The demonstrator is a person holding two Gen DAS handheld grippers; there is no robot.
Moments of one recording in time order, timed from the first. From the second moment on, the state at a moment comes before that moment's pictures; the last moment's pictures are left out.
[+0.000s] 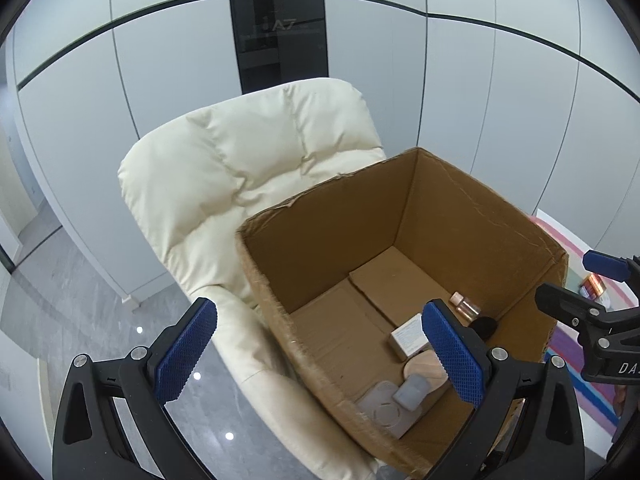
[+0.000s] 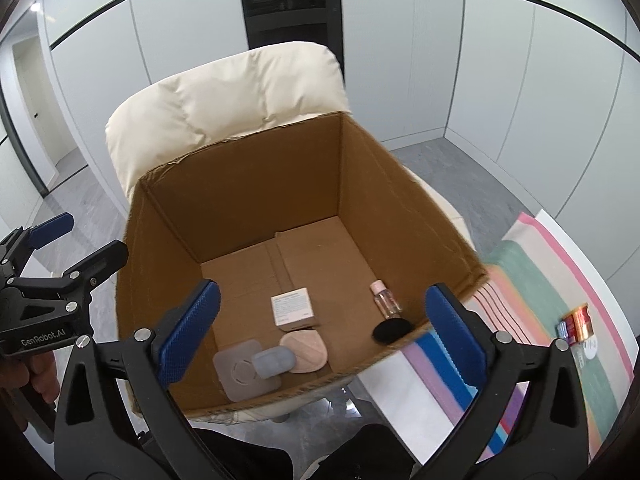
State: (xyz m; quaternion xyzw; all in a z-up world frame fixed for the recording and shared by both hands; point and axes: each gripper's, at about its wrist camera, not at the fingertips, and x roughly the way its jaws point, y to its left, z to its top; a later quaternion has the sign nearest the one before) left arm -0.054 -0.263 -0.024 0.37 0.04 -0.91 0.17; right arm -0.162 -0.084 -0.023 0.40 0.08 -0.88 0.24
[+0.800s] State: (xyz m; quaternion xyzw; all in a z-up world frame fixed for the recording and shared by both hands) left arm -0.099 -0.189 -0.022 0.37 0.01 -0.92 0.12; right arm -0.171 0.009 -0.024 0.41 0.04 -0.89 0.18
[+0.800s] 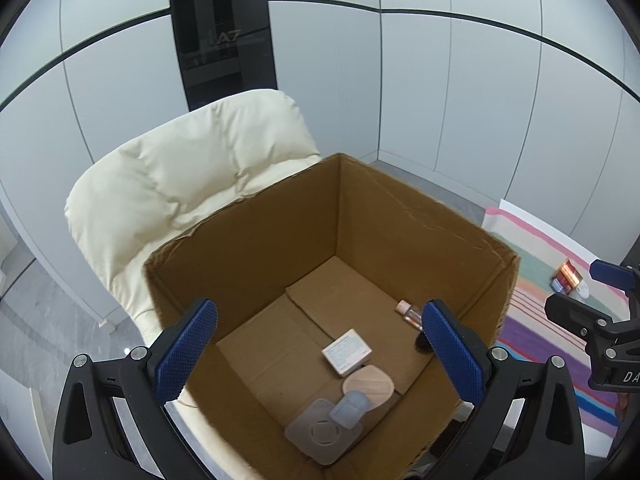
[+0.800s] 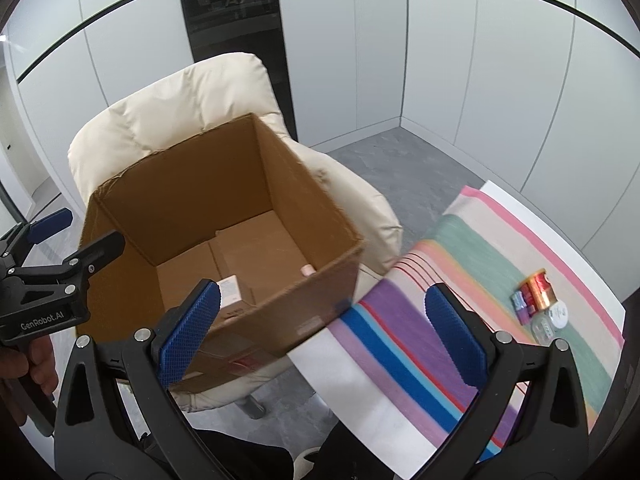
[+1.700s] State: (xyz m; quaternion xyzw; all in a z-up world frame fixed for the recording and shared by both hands) left arm -0.131 -0.099 -0.021 0.37 -0.01 -0.93 0.05; right arm -0.164 0.113 -0.023 0.41 0.01 -0.91 0.11
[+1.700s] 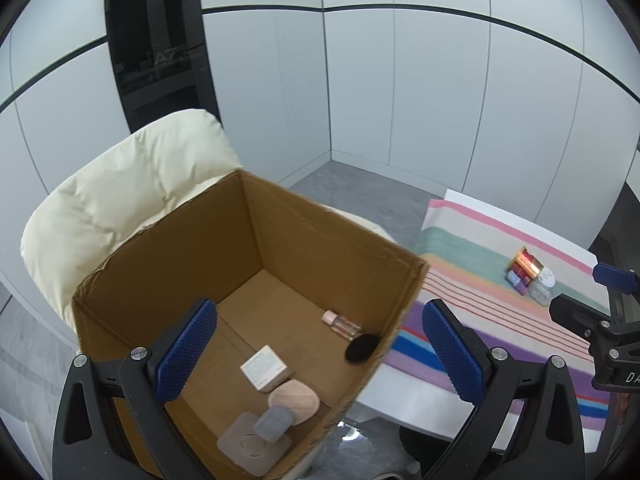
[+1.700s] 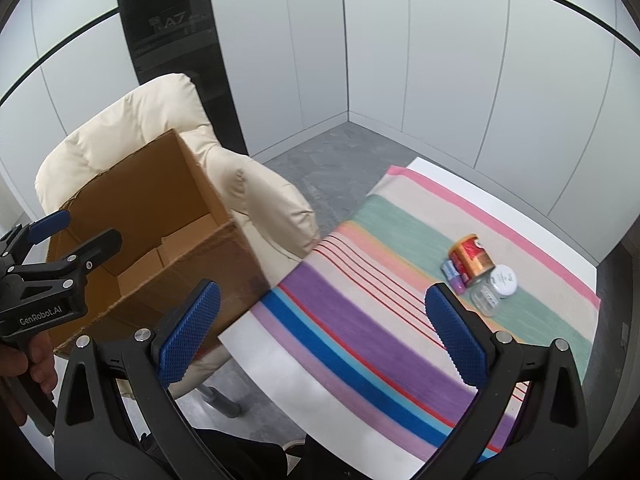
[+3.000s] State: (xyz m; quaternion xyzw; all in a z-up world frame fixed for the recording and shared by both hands) left arm -0.158 0.033 -0.024 0.38 -0.05 -0.92 -0.06; right arm -0.130 0.249 -0.030 0.42 -0.04 -0.91 0.01
